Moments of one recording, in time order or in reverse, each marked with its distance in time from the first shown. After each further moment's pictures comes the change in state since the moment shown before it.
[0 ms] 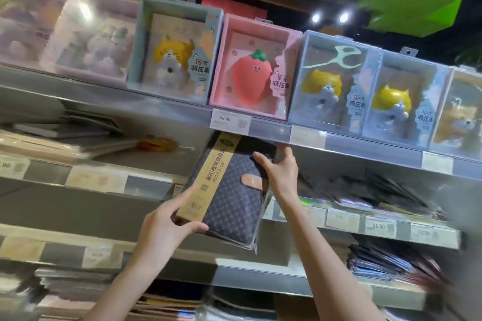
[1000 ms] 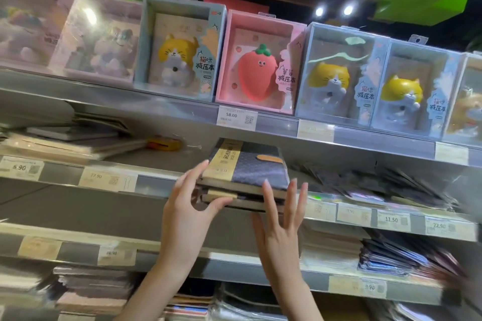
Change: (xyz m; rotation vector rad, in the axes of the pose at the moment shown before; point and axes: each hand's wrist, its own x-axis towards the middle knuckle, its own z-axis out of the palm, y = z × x) left_hand 0.000 0.025 0.013 -0.045 0.281 0.238; right_hand -0.125 0.033 0.006 -0.425 0.174 -0.666
